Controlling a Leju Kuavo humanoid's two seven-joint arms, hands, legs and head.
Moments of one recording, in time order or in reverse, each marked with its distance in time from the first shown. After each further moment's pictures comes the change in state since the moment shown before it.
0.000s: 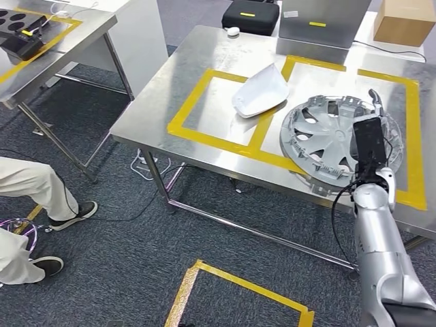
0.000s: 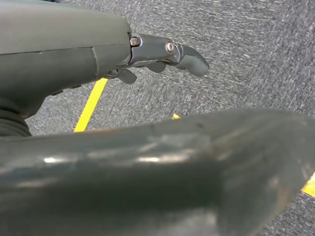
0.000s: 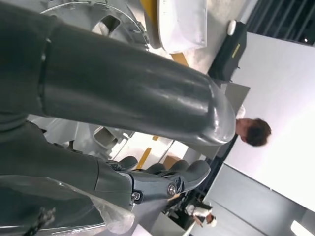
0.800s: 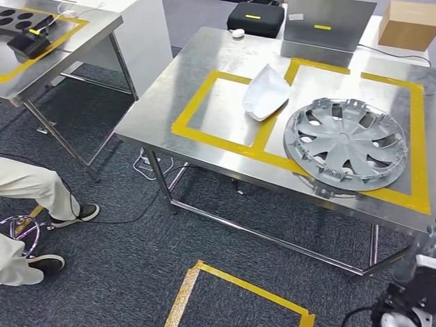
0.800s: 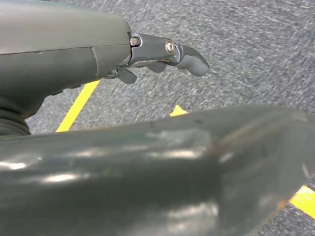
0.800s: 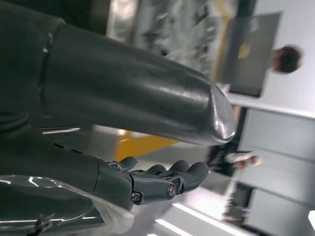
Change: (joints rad) left arm 0.023 -0.021 0.092 0.000 0.134 0.013 -0.090; right arm 0.751 0.141 -0.255 -0.544 -0.257 -0.084 -0.214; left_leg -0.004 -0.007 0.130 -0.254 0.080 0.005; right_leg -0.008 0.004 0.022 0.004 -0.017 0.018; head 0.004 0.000
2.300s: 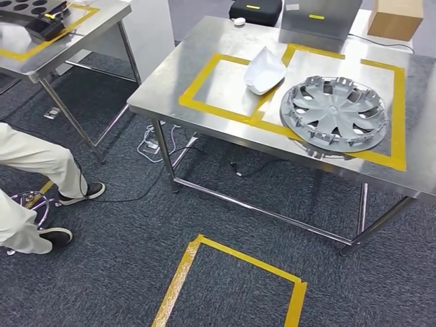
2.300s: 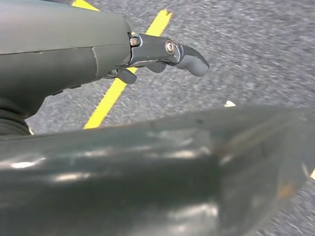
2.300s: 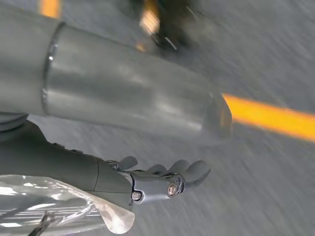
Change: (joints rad) left arm 0.003 -0.038 0.011 0.006 0.002 0.007 0.019; right arm -0.147 0.093 -0.627 1.323 0.640 0.073 0.165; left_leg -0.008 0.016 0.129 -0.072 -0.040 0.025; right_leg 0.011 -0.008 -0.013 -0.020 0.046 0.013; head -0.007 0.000
